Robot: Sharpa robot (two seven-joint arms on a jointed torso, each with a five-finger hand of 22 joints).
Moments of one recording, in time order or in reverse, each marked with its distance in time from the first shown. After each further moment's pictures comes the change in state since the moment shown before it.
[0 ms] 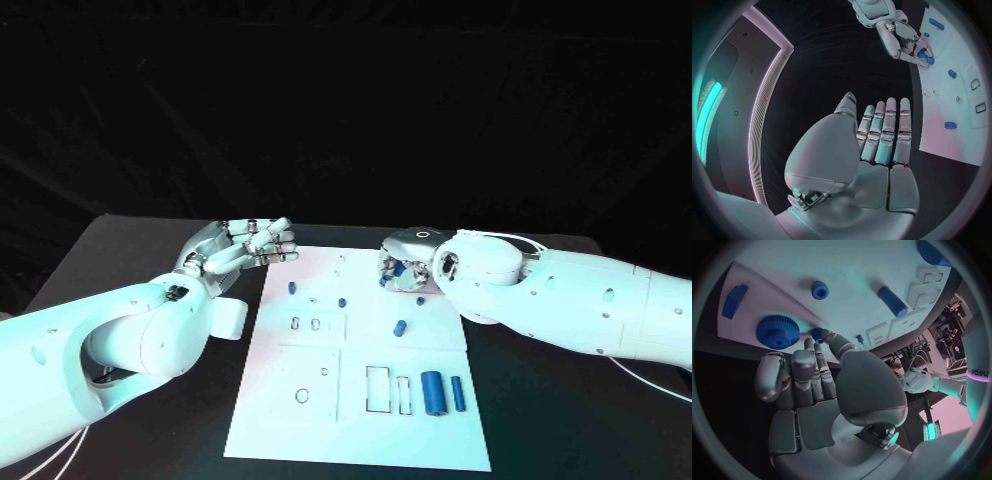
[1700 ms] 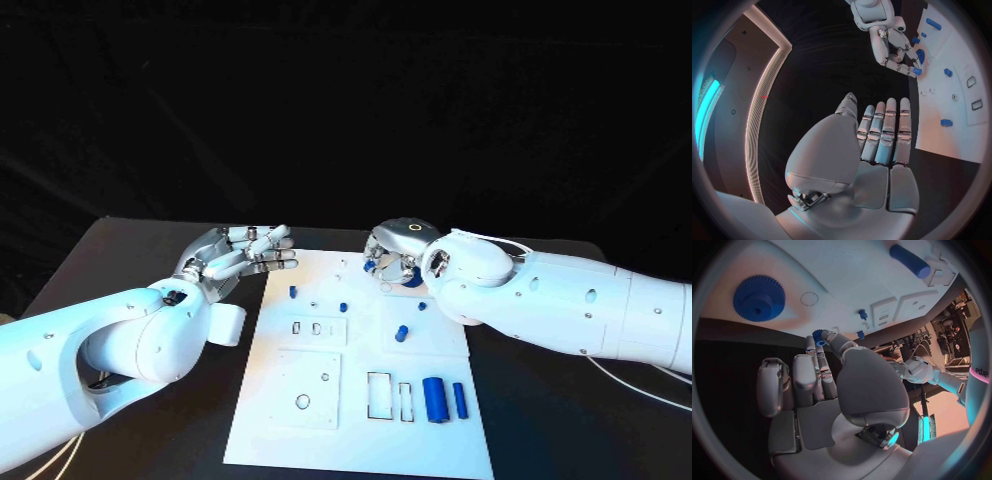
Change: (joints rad) left arm 0.006 -0.004 0.000 -0.001 0.000 0.012 -0.029; left_hand 0.009 0.009 0.003 -0.003 0.000 -0.004 0.011 -0.014 -0.001 0.000 0.007 -0.016 -0.001 0.000 0.007 -0.011 0.004 0.000 0.004 0.004 0.000 -0.003; right arm 0.004 0.050 0.007 -0.026 0.019 -0.176 -0.009; right_hand 0.011 -0.026 0.088 0.049 0.010 0.054 -0.019 0.007 0.012 0.070 -0.022 0.005 -0.002 0.000 -0.007 0.137 0.128 -0.015 0.060 -0.010 0.097 0.154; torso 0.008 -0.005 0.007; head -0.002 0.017
